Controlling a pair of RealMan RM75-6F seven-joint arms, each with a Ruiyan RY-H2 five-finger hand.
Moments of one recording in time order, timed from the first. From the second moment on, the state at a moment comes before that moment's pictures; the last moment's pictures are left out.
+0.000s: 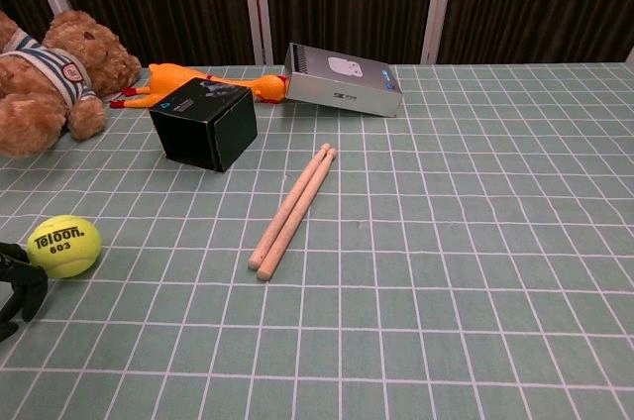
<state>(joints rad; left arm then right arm) -0.31 -1.48 0.13 -1.16 1.79 1.24 0.02 0.03 -1.02 0.01 -1.64 -1.64 1.57 0.02</state>
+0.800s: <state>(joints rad) -0.39 -1.50 0.10 -1.21 1.74 1.16 0.03 0.02 -1.01 0.00 -1.64 -1.66 1.59 0.06</state>
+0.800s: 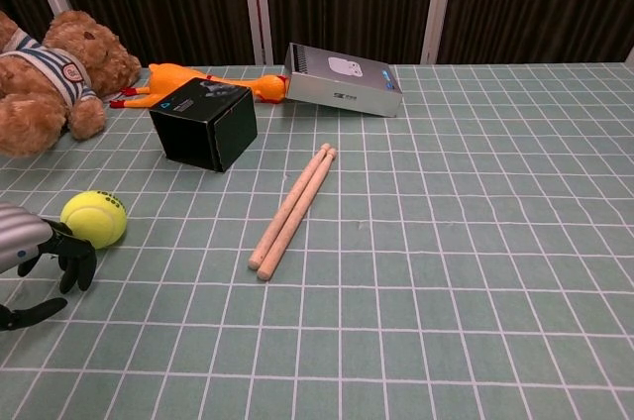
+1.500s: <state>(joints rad) -0.47 -1.42 0.08 -1.29 1.67 1.04 0.03 0.02 -1.02 0.01 -1.64 -1.65 1.59 0.05</state>
